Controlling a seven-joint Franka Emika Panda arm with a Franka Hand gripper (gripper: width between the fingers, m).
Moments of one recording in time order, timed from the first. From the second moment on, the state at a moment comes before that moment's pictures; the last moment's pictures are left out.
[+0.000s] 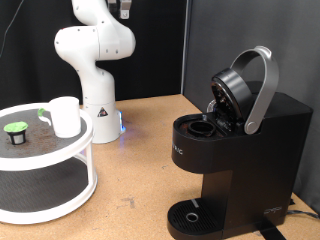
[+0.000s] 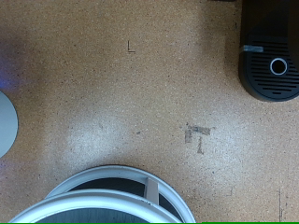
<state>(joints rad) -0.01 -0.79 0.00 -2.37 -0.01 1.59 -0.82</state>
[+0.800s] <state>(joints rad) -0.05 -0.81 -0.15 -2.38 -0.09 1.58 -1.01</state>
